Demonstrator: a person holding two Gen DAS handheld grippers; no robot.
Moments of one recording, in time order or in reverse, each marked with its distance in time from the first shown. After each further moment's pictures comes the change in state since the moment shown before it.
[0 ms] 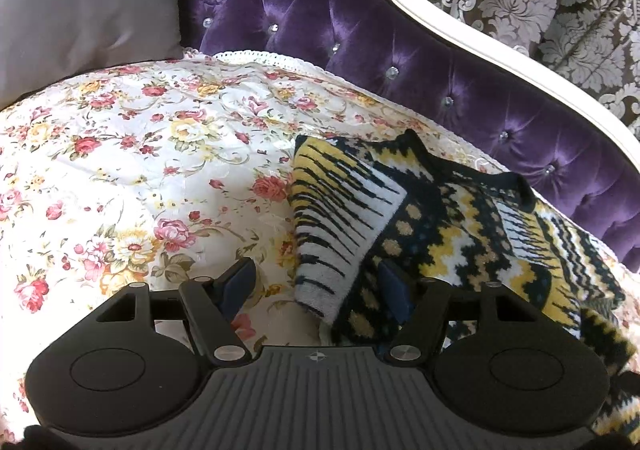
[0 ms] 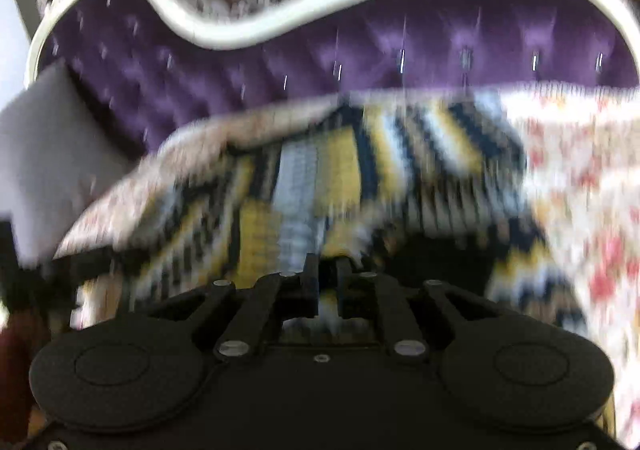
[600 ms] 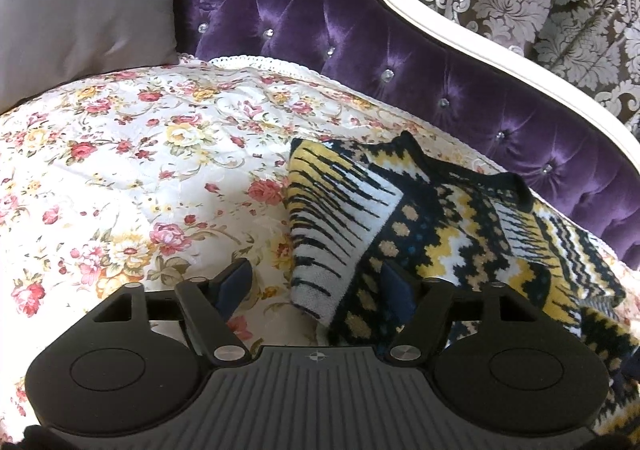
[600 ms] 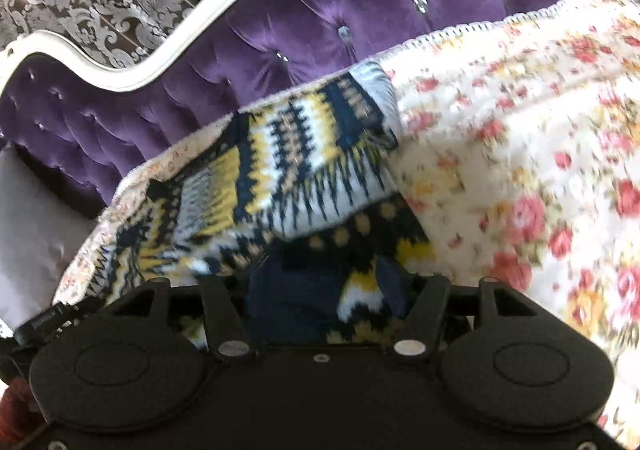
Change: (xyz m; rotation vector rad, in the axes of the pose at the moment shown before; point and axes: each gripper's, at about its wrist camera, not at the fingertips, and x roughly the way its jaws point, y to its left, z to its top) left arm 0.002 -0.002 -0.002 0.011 -0.016 -0.010; right arm 0.010 -0.095 0.011 0.249 -0.019 -0.044
